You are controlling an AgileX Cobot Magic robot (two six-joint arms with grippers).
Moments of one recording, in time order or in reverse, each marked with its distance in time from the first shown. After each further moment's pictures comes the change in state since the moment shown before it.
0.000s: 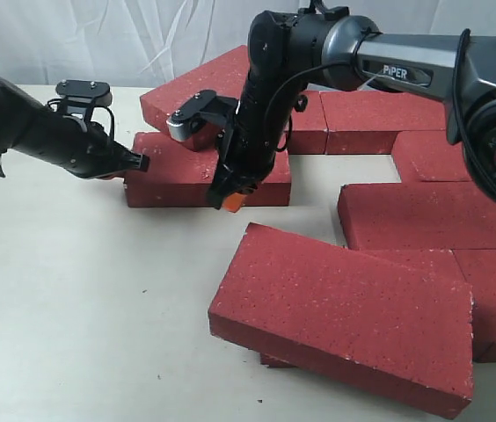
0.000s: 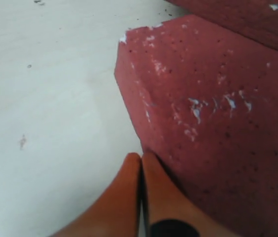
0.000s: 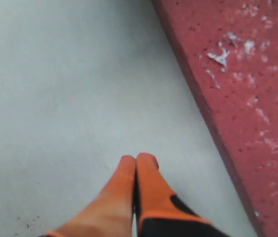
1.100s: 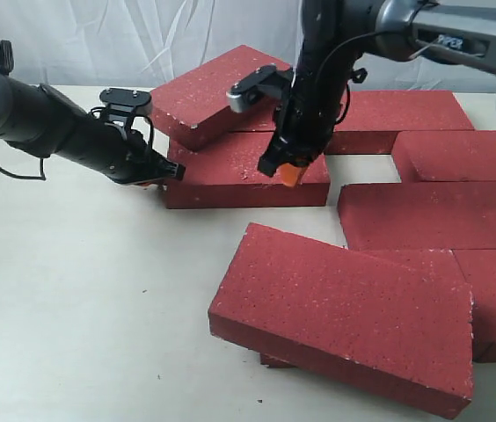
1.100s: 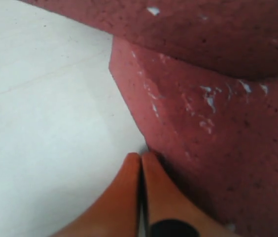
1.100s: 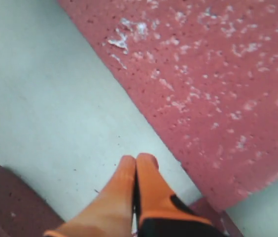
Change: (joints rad) left arm -0.098 0.068 -0.066 -0.023 0.015 0.000; right arm -0.138 -0.055 0.000 -0.106 0.093 0.109
